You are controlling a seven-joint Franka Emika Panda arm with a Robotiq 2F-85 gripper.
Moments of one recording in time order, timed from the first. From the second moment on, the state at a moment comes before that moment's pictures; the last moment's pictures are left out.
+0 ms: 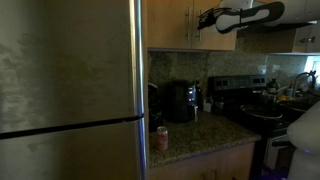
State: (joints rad) arm -0.05 -0.35 0.11 -1.85 -0.22 2.85 0.11
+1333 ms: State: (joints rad) arm -0.17 -0.74 0.15 -2.16 -0.39 2.82 0.35
